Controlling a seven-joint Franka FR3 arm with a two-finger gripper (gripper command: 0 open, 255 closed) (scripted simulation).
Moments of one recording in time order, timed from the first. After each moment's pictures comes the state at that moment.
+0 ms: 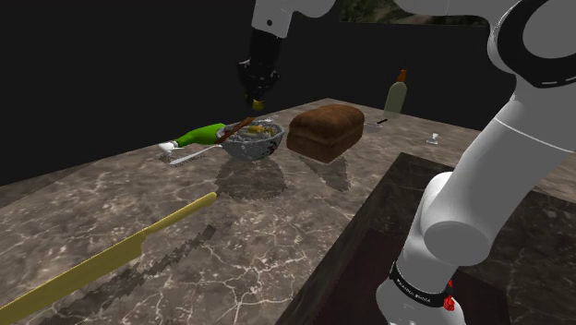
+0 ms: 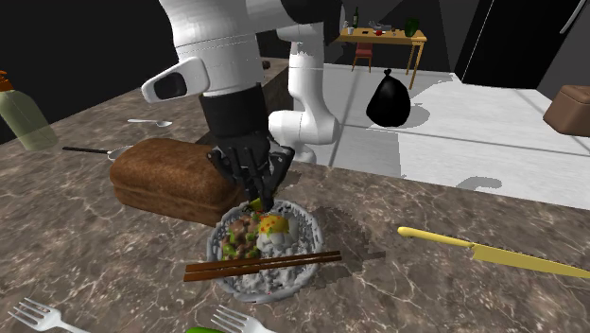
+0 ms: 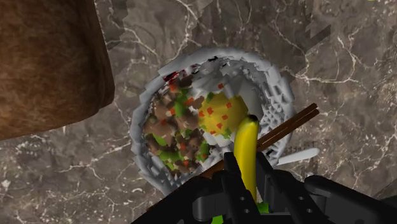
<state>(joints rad) 0.07 -0.23 -0.03 -1.84 0.19 1.73 0.16</state>
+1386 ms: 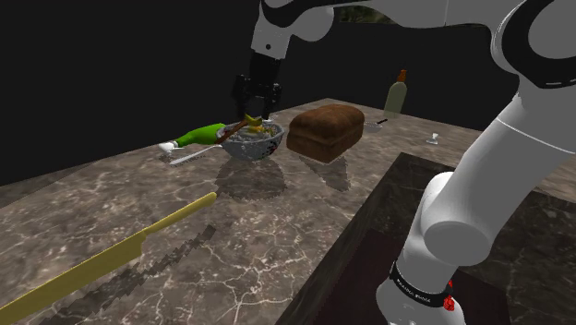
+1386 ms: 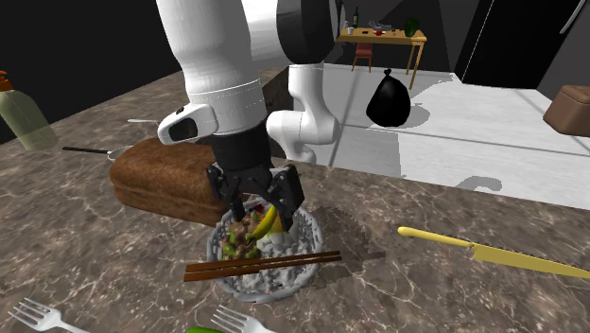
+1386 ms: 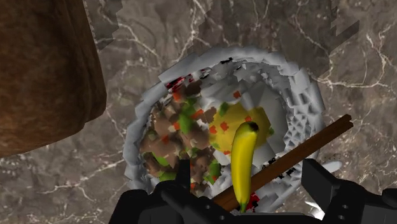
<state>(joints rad) 0.07 -0.24 -0.03 -1.98 0.20 1.85 0.14</state>
